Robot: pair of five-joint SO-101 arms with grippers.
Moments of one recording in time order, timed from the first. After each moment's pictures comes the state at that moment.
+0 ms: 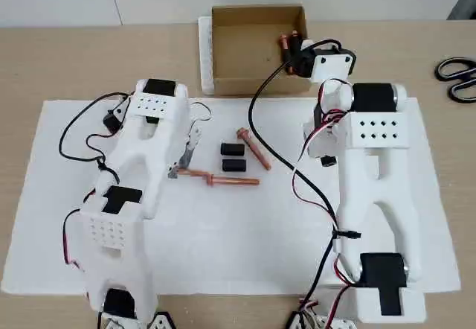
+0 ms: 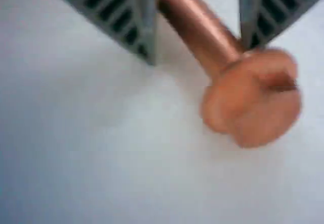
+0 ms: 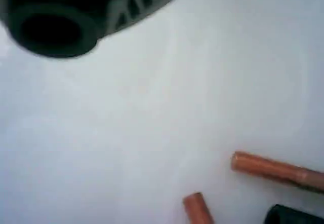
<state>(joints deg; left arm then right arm) 5.1 34.7 -15.8 96.0 70.5 -4.0 -5.1 -3.3 94.1 9.9</state>
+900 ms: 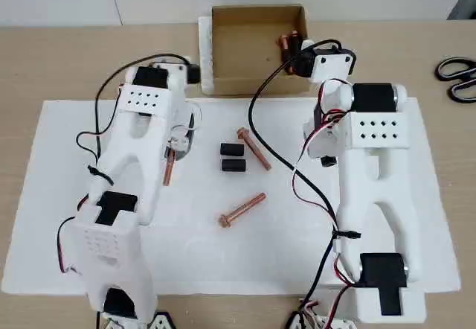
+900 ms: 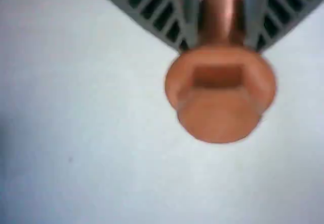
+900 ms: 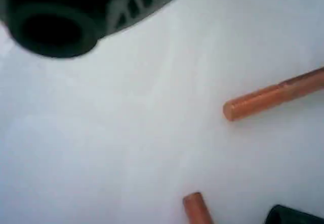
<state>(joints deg) 4.9 27.8 -19.7 99.0 2.9 -4.0 -5.1 -3.3 94.1 9.9</state>
